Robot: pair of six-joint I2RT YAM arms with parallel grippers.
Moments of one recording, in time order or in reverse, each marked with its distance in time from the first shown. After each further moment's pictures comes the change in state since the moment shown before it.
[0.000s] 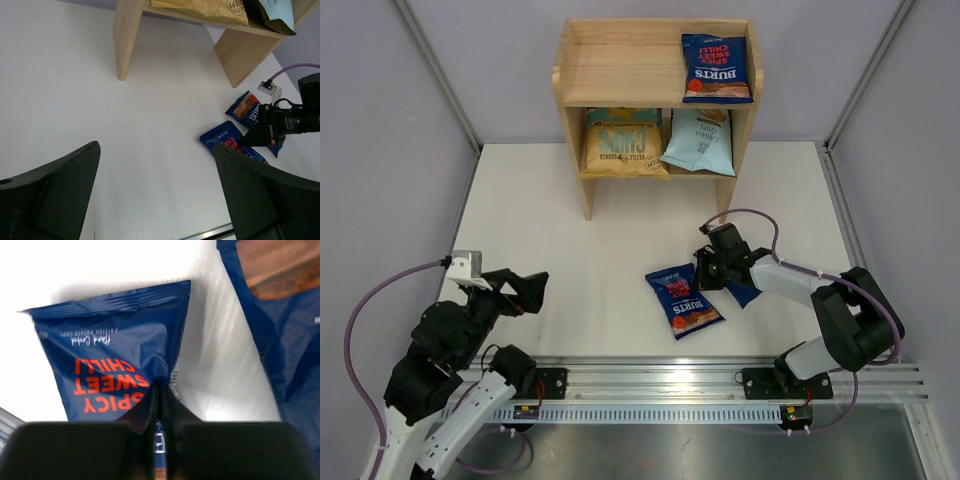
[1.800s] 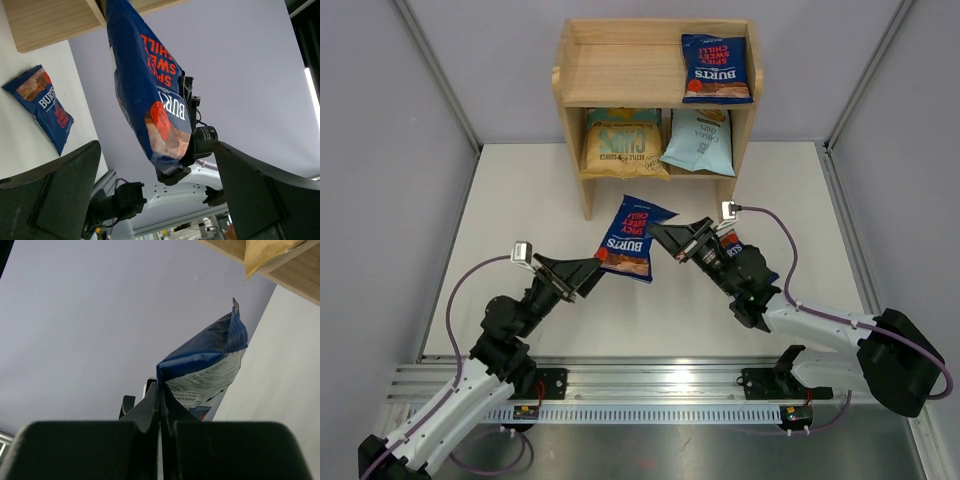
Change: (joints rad) left arm -0.024 0.126 -0.655 1.168 0.407 -1.015; right arm 0.301 -0.330 -0.213 1.191 0.244 0.762
